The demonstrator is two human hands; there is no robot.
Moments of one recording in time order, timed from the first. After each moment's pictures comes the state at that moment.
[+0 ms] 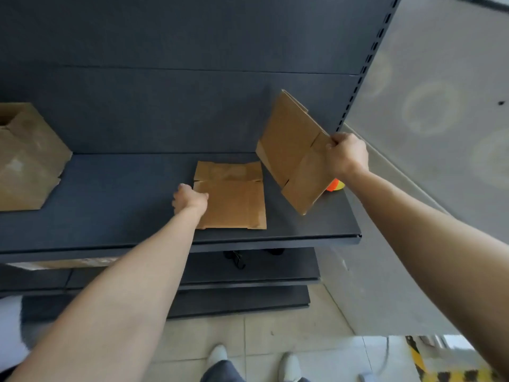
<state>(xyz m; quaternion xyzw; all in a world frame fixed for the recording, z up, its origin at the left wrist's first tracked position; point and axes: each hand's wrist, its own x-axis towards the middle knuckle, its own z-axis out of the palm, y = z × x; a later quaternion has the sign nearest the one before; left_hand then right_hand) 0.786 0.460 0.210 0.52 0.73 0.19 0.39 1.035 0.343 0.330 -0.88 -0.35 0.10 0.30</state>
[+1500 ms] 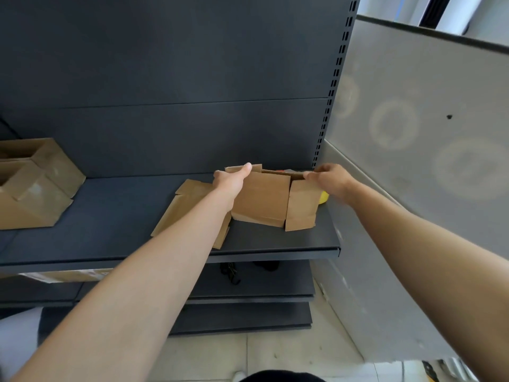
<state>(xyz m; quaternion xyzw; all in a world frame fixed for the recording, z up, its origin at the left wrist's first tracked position) 0.908 0.406 0.300 0.49 0.63 0.25 0.54 1.100 0.306 0.322 -0.81 -0.34 0.35 0.33</state>
